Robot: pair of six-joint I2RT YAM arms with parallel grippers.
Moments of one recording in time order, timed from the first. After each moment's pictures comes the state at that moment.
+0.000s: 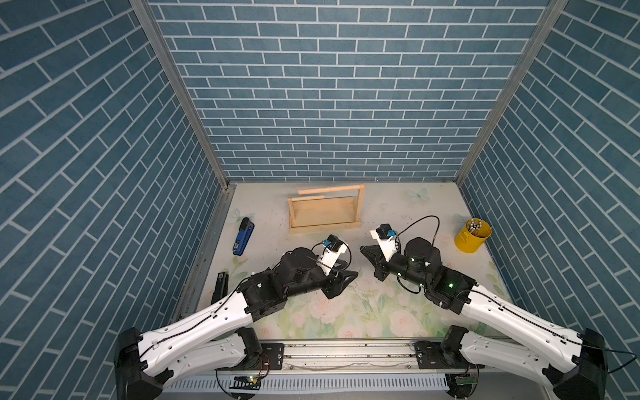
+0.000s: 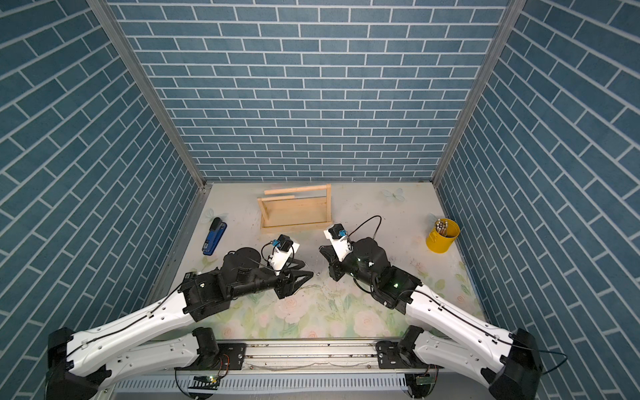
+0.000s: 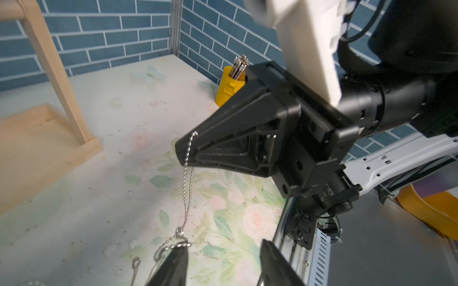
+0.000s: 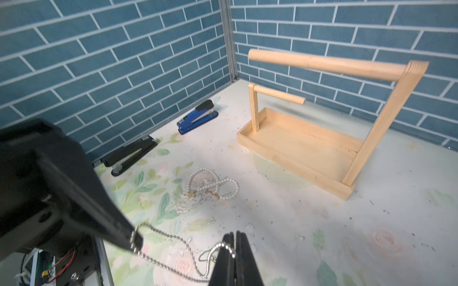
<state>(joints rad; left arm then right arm) -1.01 0.94 0.80 -0.24 0.12 -0.30 0.93 0.96 0.76 -0.15 -0.05 0.12</state>
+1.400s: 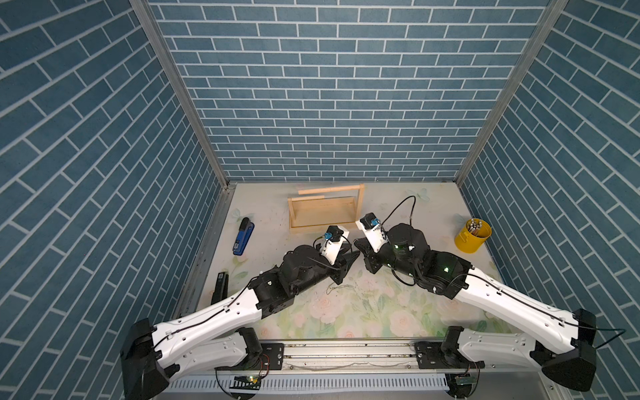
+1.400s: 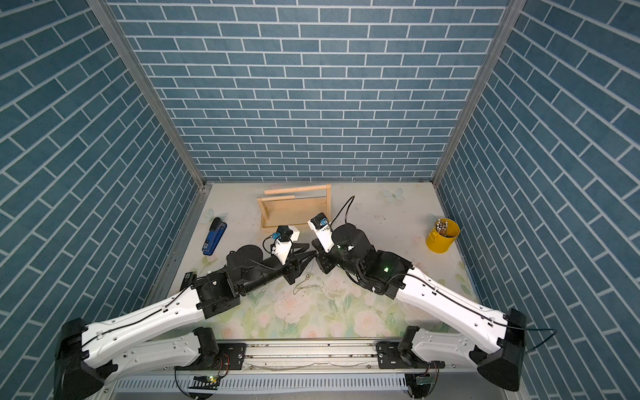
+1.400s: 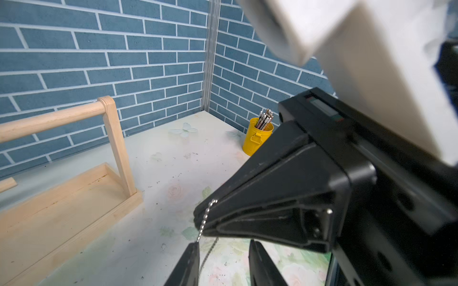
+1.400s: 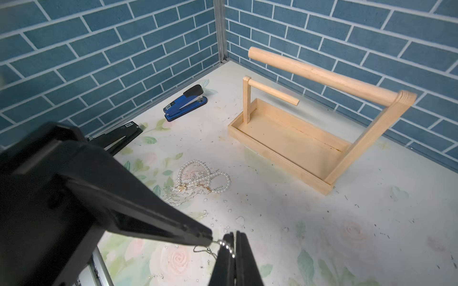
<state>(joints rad) -1.01 1.03 0.78 0.05 -0.07 -0.21 1.04 1.13 1.09 -0.43 0.11 0.09</state>
